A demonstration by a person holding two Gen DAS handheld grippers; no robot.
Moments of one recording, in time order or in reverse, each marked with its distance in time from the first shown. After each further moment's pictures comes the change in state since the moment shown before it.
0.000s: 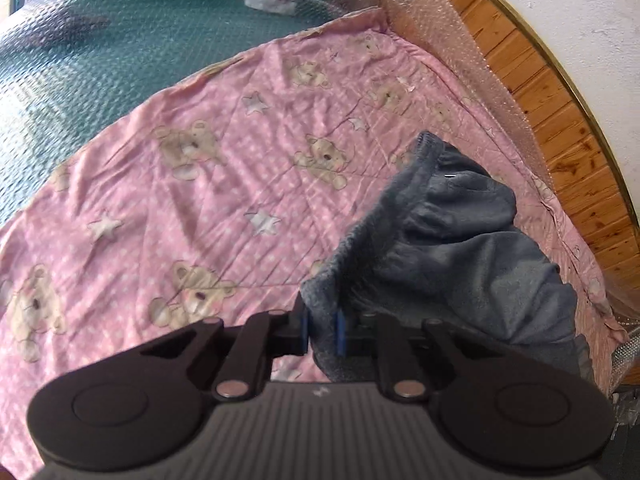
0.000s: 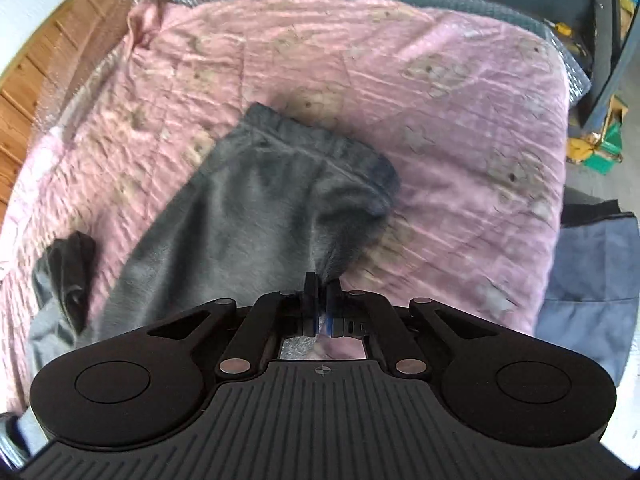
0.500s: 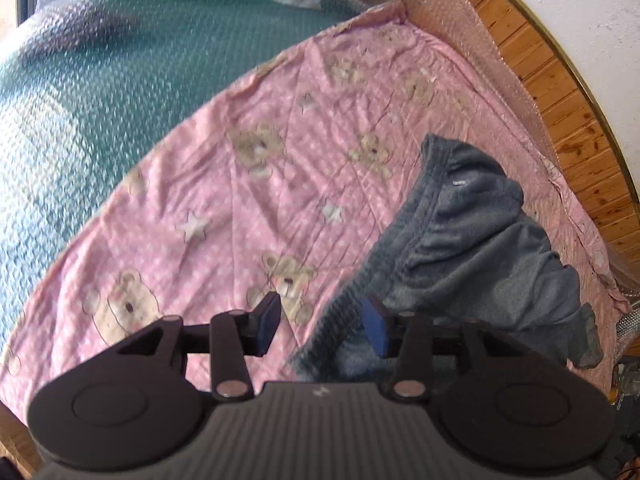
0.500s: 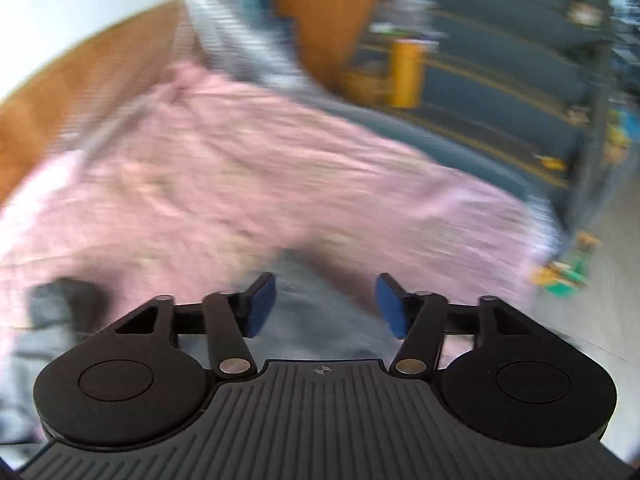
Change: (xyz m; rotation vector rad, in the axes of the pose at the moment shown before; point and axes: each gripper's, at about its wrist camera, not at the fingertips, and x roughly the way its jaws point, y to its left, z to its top) left arm -0.038 0.028 0.033 0.064 0.018 -0.005; right arm -0.064 0.090 0.051 -0.225 -0.240 -0.011
